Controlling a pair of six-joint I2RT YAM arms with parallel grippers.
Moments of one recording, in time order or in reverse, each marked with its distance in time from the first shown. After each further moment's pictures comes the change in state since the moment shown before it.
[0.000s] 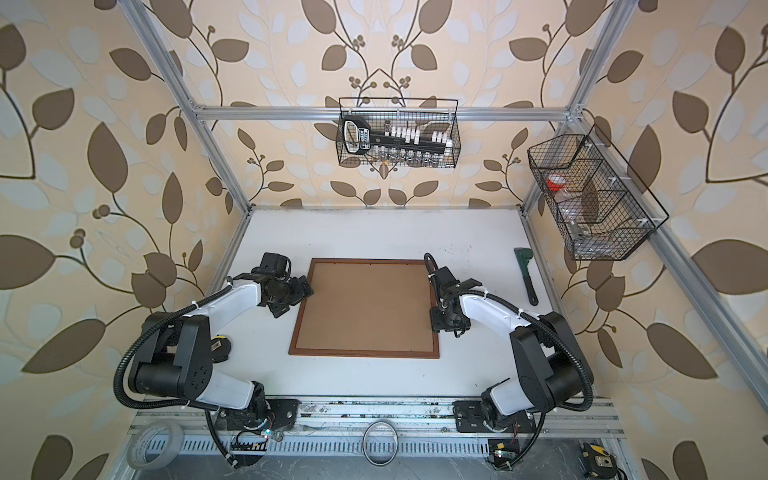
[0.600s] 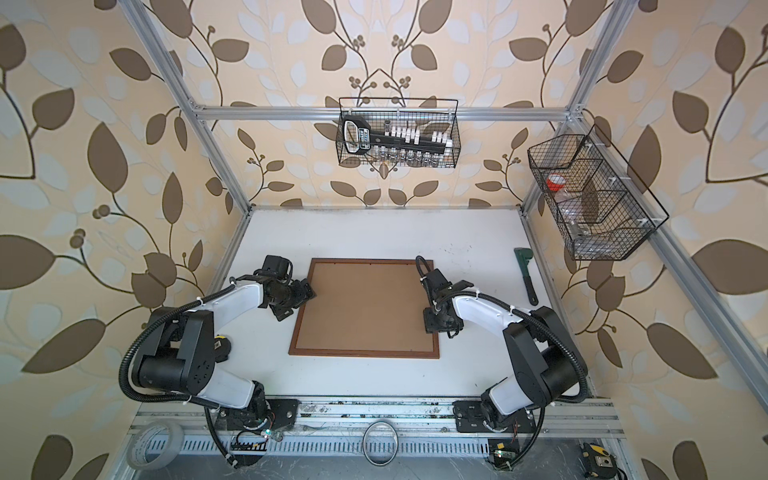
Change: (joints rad) left arm 0.000 0.029 -0.021 0.027 0.050 -0.027; right arm 0.072 0.038 0.002 0.056 0.003 0.051
